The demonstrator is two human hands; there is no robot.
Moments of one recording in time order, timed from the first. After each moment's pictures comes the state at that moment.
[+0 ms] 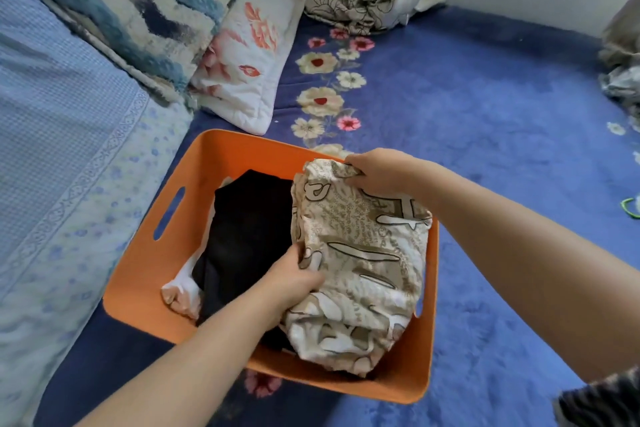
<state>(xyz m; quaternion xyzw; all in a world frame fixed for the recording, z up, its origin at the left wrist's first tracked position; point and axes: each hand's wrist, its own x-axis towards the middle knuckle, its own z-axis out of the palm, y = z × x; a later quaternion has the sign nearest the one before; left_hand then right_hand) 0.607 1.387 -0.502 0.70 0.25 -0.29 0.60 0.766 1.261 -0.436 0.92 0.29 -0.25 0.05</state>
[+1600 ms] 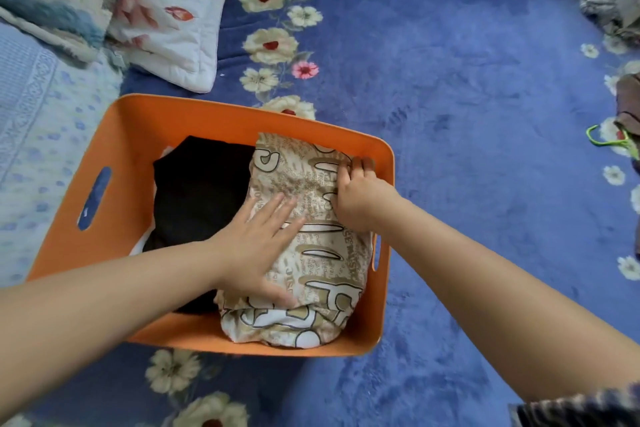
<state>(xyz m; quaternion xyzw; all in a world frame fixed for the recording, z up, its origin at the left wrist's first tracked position) 0.635 1.384 -0.491 0.87 -0.29 -0.39 -0.07 0.705 1.211 -0.488 0.92 0.13 -0.36 0.03</state>
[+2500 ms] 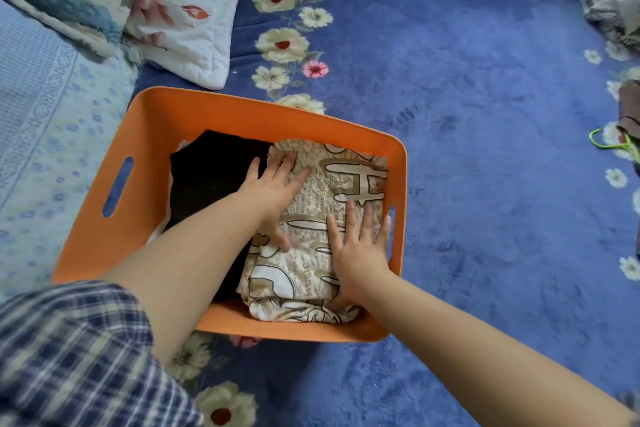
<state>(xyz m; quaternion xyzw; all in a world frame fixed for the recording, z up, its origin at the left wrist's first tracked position) 0.681 1.384 -0.520 0.92 -0.17 -0.34 -0.08 0.613 1.225 -0.516 0.90 0.16 -0.37 0.17</state>
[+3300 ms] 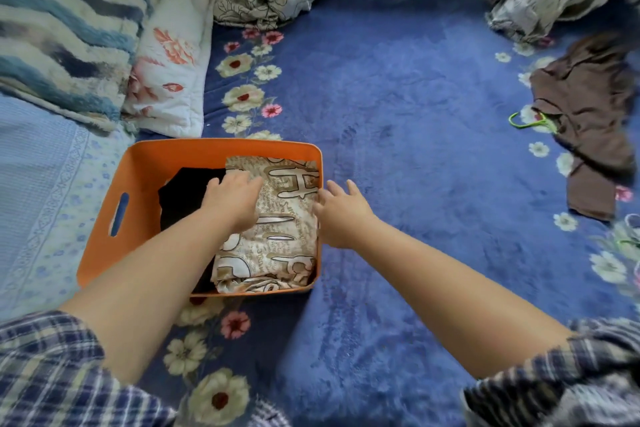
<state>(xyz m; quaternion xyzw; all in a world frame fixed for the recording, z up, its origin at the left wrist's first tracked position) 0.630 1.325 -0.412 0.97 -0.08 -0.23 -0.10 0.615 1.147 -0.428 0.94 0.25 -0.23 0.07</state>
